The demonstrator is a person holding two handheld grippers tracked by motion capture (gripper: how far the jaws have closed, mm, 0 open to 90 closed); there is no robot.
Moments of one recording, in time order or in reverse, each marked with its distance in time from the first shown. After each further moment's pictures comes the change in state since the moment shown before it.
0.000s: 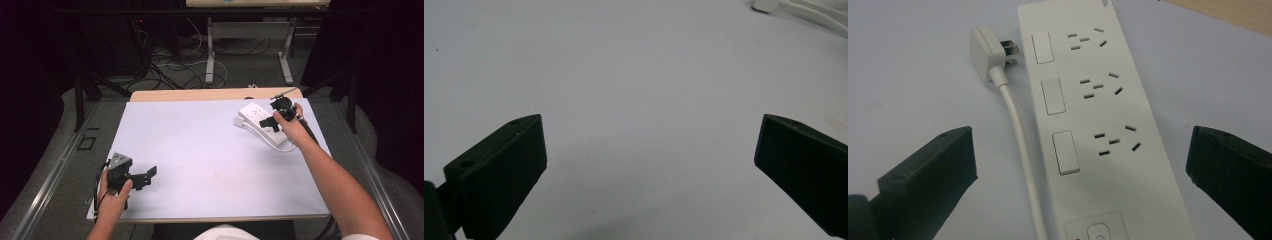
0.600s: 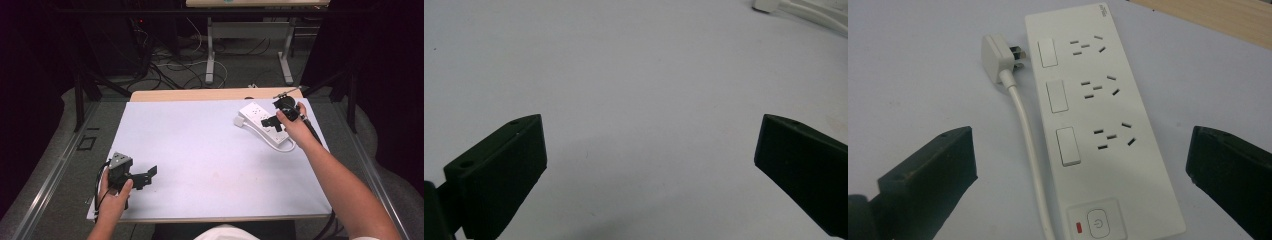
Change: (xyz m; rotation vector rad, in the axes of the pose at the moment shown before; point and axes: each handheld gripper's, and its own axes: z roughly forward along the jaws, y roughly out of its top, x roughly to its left) left arm 0.000 0.000 0.001 0.009 -0.001 -0.003; right arm 0.002 -0.001 -0.019 -0.030 0.012 -0.010
